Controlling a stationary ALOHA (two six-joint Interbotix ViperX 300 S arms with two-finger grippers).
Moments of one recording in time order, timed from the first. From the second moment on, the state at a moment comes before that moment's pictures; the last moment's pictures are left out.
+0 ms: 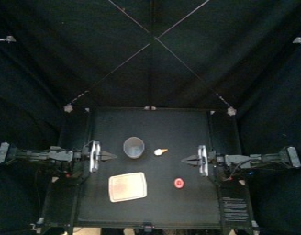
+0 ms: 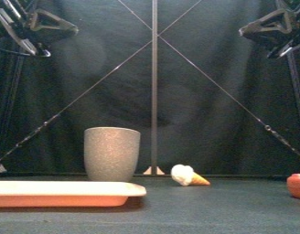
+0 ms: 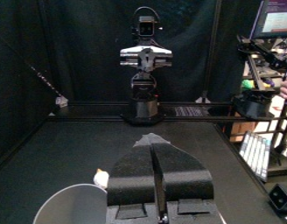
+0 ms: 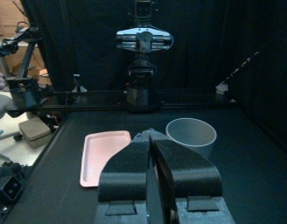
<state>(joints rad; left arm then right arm) 0.00 -0.97 1.19 0.00 -0.29 0.00 0.00 -0.97 1.18 0.00 -0.30 0.00</state>
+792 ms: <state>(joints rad) 0.01 -0.97 1.20 0.01 -0.31 0.00 -0.12 -0.36 1.03 -0.04 -0.29 0.03</state>
